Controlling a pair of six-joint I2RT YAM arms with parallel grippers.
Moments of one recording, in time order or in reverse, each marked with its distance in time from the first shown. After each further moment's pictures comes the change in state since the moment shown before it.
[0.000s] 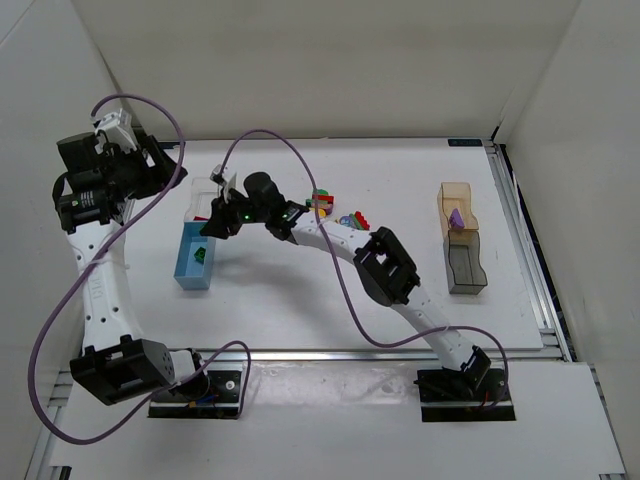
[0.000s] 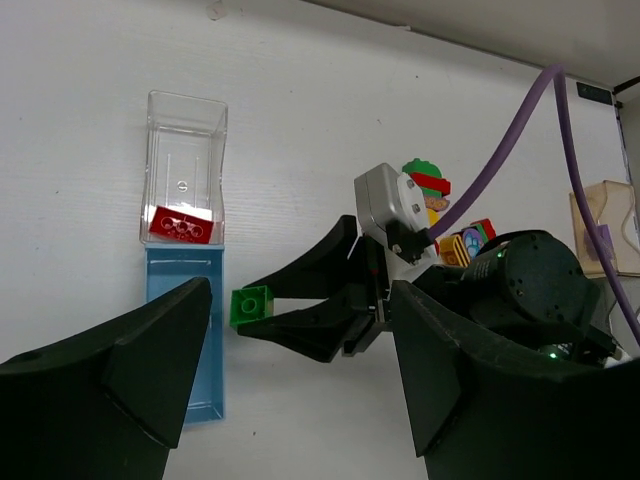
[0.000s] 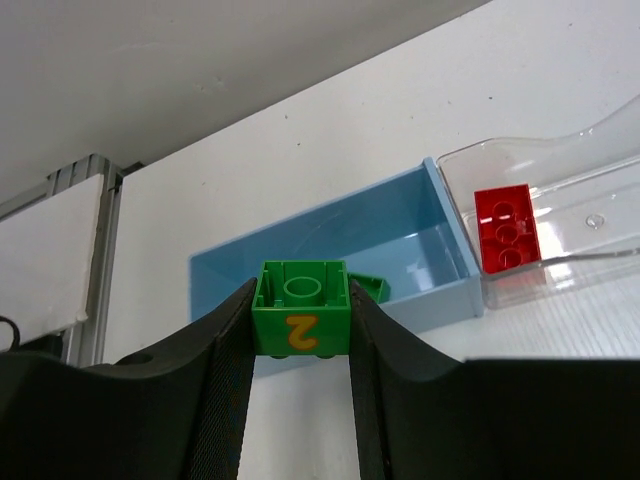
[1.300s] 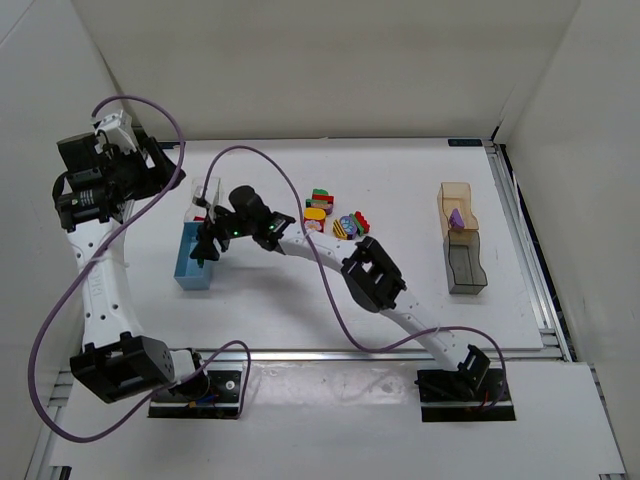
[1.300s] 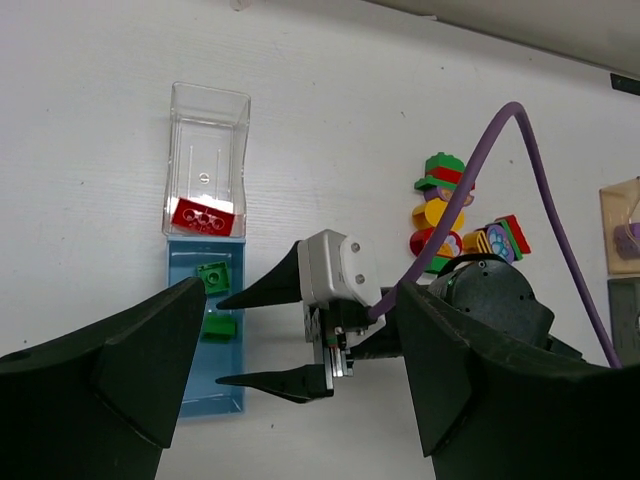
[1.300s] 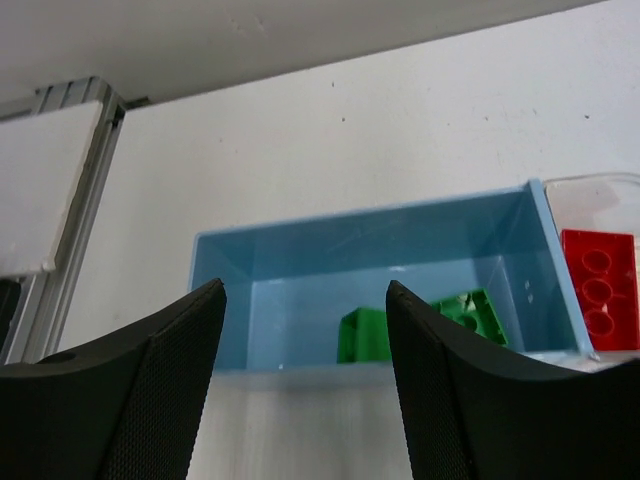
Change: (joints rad) left arm 0.013 0.007 0.001 -0.034 -0.038 0.044; right arm 0.055 0.179 0.217 -0.037 -0.077 -0.154
